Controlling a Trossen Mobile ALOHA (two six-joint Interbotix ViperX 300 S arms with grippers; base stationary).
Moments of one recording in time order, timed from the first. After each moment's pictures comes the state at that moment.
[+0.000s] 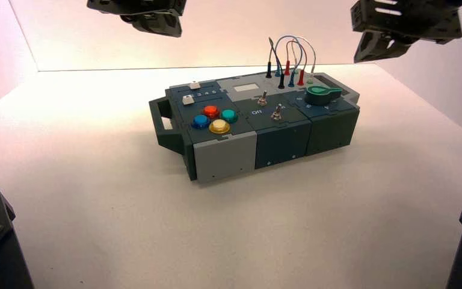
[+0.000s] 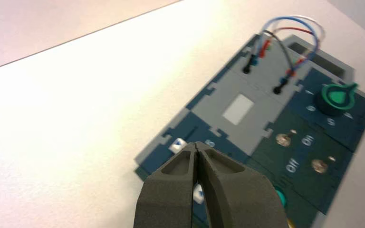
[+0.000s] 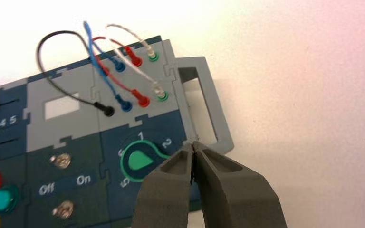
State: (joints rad) left arm -0.57 -0.24 0.92 -0.23 0.02 0.16; right arm 0.17 -0.29 1.03 0.56 0.10 -0.40
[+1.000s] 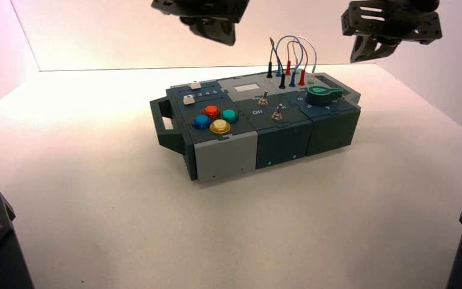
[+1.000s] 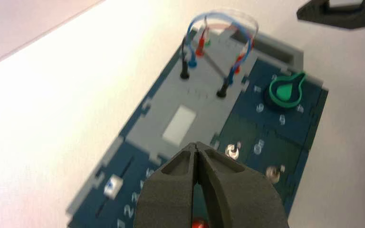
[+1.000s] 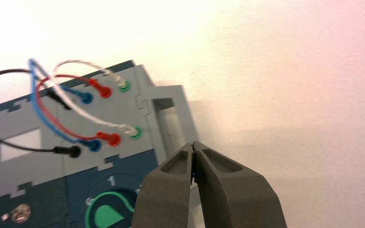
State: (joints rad) left arm -0.71 -0.03 0.69 -0.23 0.12 0.20; right arm 0.11 -0.10 0.89 0.52 0.07 -0.40
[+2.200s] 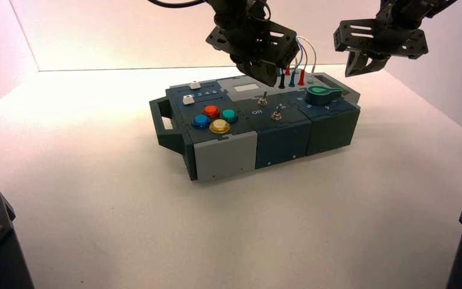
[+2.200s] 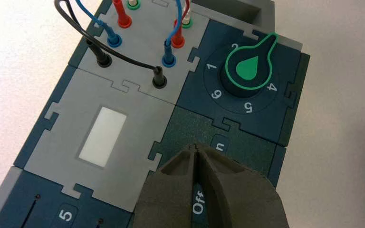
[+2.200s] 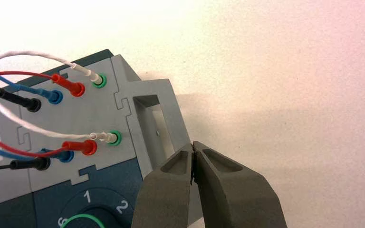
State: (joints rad) left arm -0.84 0.22 0.52 -0.23 0.19 0.20; right arm 0.11 0.04 0.83 0.53 0.05 -0.40
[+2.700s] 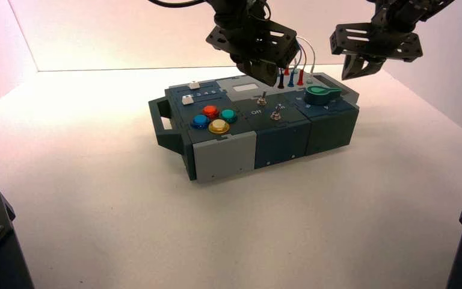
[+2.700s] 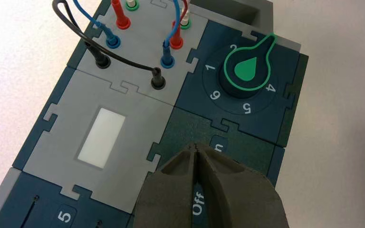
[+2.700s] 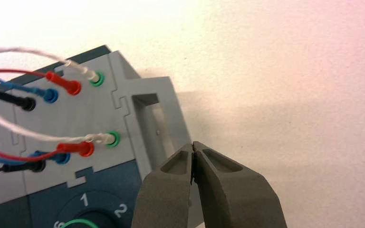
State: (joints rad) left arm -0.84 0.22 0.52 -0.23 0.19 0.20; right arm 0.12 0.07 0.81 0.53 0.07 -0.40
